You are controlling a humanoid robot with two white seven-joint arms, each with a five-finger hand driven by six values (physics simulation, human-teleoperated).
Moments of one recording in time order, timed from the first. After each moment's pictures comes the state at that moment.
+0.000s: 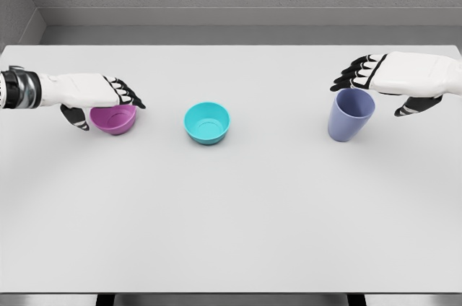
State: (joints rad) left arm -0.99 0.85 -1.10 -1.22 -0.41 -0.61 -0.46; right arm -0.77 -1.04 0.68 -1.58 0.24 -0.61 0.61
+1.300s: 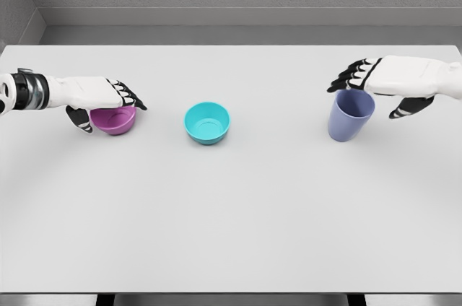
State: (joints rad) left arm -0.99 0.80 -1.11 -1.14 -0.44 -0.61 -0.46; right arm -0.78 -0.99 0.71 -1.50 0.24 -0.61 0.61
